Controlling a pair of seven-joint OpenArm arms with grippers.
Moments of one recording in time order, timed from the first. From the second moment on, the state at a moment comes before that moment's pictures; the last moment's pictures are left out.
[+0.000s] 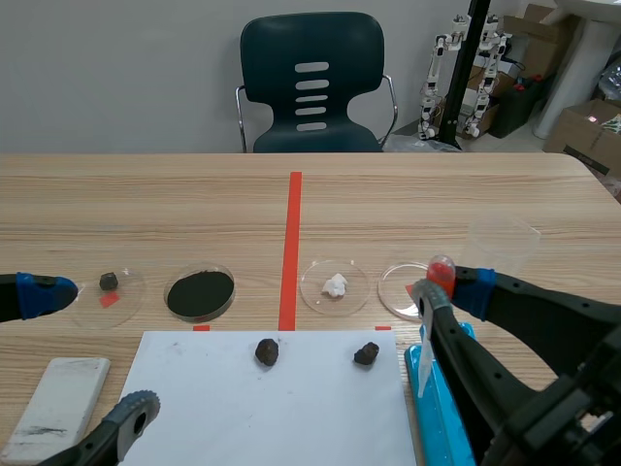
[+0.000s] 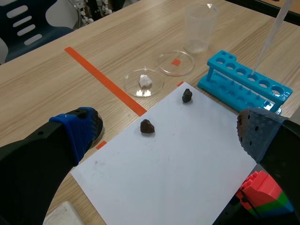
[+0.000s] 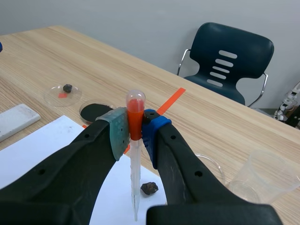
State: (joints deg) left arm 61.2 -31.6 -11.2 123.1 -8.7 -29.4 -20.0; right arm -62.5 18.3 -3.2 125.8 -10.8 10.1 30.7
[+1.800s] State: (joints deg) left arm 61.2 -31.6 -11.2 123.1 -8.7 -29.4 -20.0; right arm -17.0 4.1 -3.2 97.3 -10.7 19.1 26.1
